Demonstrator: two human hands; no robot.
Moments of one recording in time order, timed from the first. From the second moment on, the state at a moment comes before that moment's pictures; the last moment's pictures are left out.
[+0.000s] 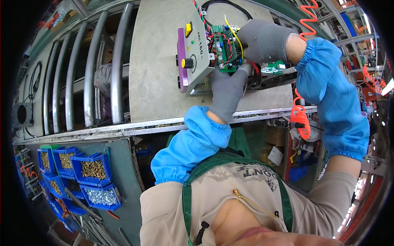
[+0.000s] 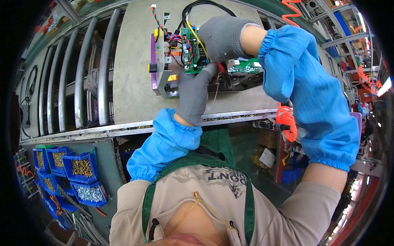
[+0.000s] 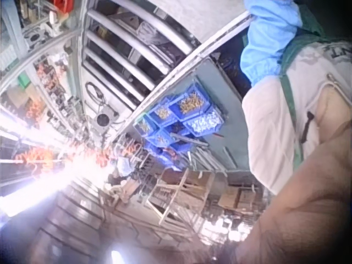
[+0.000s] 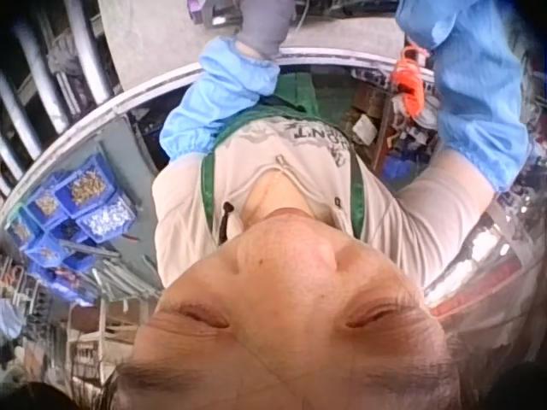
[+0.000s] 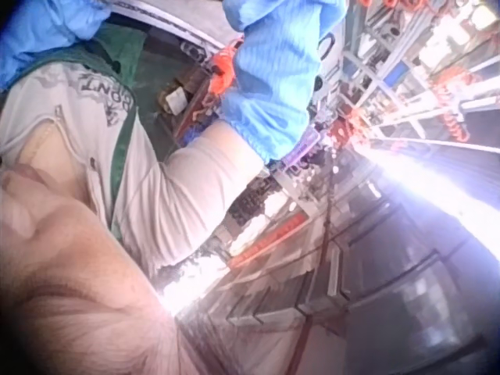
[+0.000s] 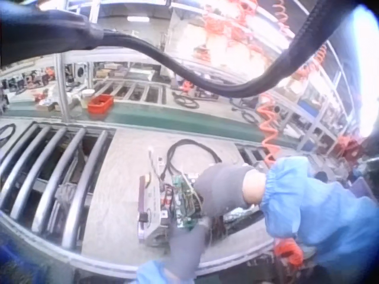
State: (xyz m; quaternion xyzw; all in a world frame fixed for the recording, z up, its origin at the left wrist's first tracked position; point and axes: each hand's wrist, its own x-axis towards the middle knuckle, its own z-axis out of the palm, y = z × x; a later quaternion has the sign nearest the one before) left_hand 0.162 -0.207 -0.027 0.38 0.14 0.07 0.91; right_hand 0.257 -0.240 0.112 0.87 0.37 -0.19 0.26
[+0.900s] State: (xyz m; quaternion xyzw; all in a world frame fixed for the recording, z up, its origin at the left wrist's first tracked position) left_hand 0.113 -0.169 -0.049 0.52 0.11 0.24 0.81; right_hand 0.196 -0.239 0.086 0.76 0.63 0.12 0.03
